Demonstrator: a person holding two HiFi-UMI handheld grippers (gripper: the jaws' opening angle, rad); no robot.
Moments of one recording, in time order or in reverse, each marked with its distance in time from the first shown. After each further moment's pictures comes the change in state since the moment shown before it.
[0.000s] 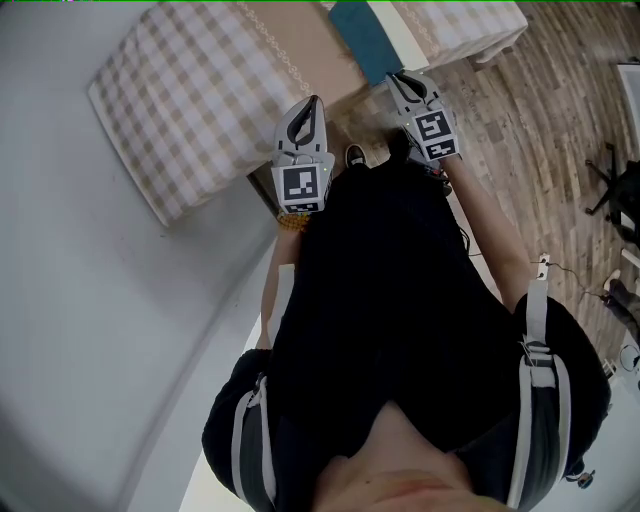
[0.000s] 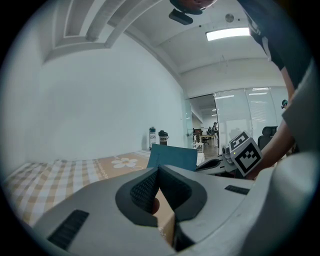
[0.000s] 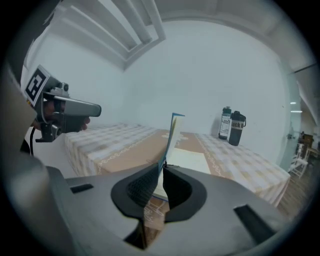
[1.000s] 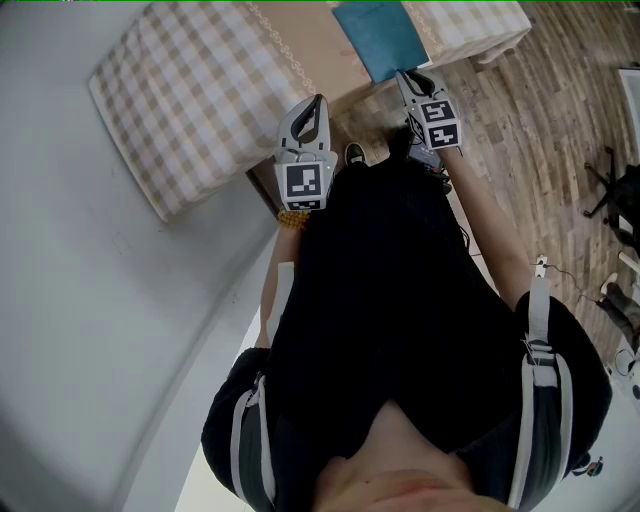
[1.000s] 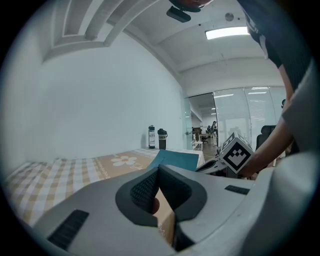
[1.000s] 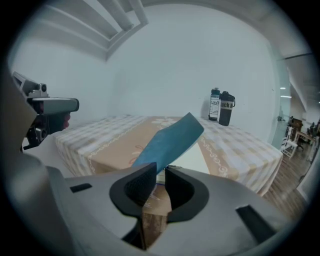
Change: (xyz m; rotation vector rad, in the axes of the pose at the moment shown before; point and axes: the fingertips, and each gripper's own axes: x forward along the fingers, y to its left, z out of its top) left arm -0.004 -0.004 -0.008 0.006 0.015 -0.008; right arm 0.006 -0.022 -0.039 0.135 0.165 -0.070
